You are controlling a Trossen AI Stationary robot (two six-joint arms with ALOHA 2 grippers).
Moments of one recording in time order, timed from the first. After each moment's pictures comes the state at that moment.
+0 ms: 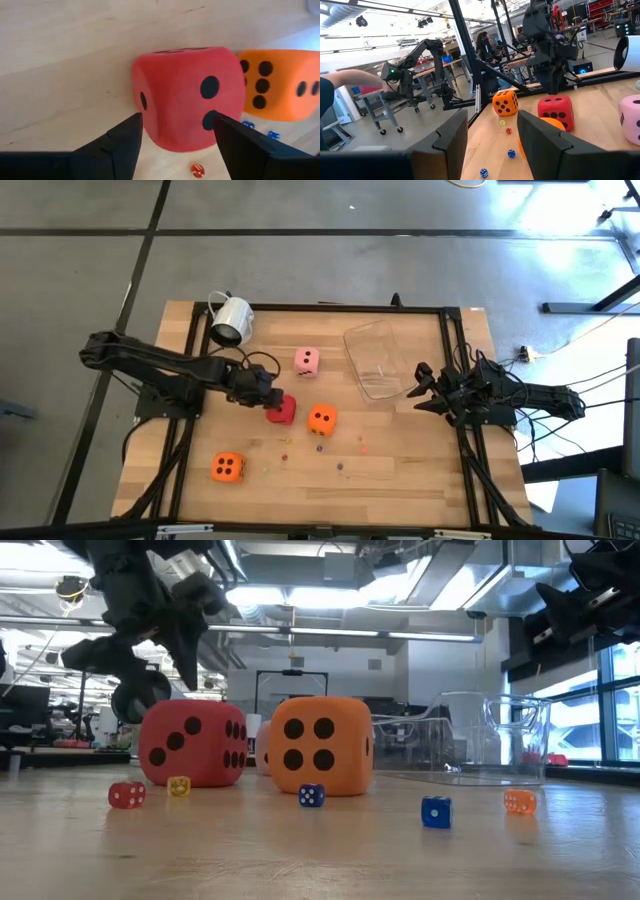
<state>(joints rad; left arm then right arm) -0.04 1.20 0.78 -0.60 -0.03 -1.43 -0.08 0.02 0.02 0.15 -0.47 0.38</state>
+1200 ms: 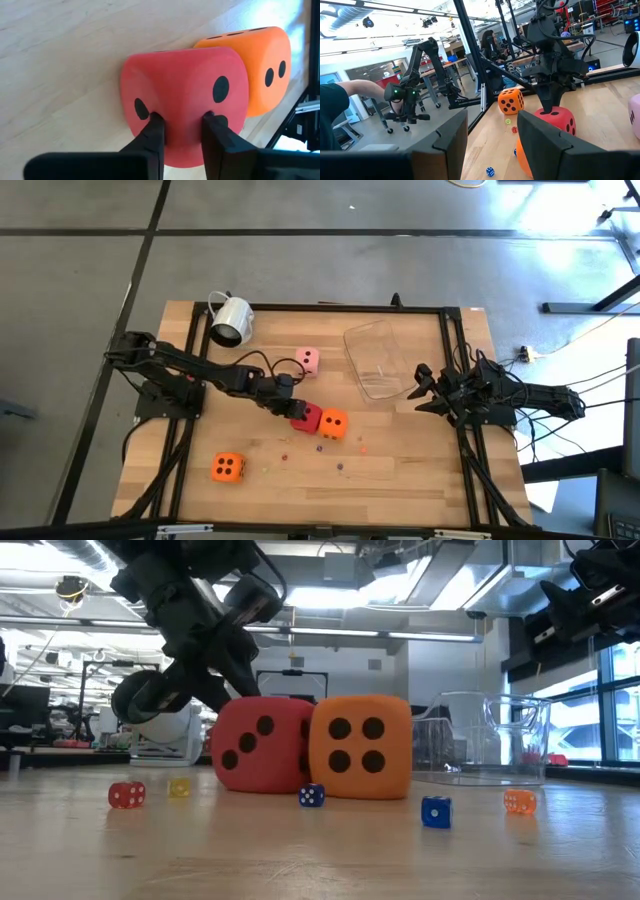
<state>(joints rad) -0.04 1.54 0.73 -0.19 0.09 -1.26 -0.08 0.02 0.02 0.16 -0.49 0.41</state>
